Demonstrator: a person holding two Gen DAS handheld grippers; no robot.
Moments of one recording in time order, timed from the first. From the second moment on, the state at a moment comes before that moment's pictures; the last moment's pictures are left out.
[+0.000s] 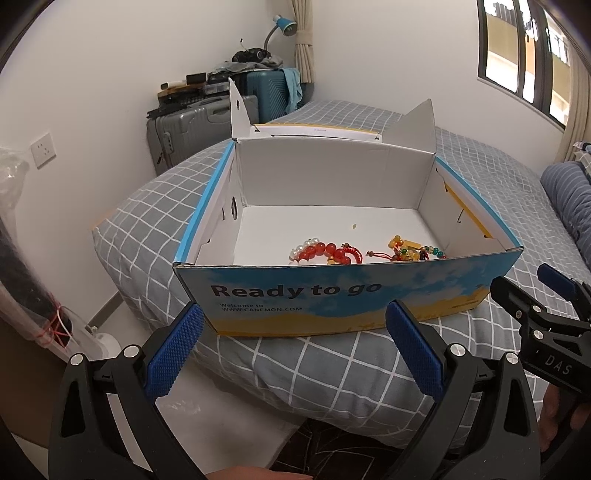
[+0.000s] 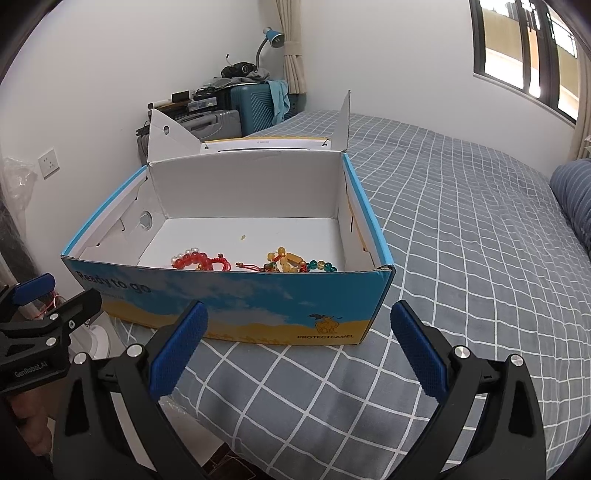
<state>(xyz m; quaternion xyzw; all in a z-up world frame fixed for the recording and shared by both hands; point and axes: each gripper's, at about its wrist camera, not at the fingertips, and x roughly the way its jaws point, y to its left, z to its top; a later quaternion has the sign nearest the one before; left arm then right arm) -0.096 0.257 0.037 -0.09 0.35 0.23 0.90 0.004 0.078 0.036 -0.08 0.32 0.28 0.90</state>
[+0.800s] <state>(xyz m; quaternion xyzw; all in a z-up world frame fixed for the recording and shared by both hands) -0.097 0.255 0.038 -0.09 0.35 0.23 0.90 0.003 0.079 0.035 -0.08 0.32 0.28 0.90</state>
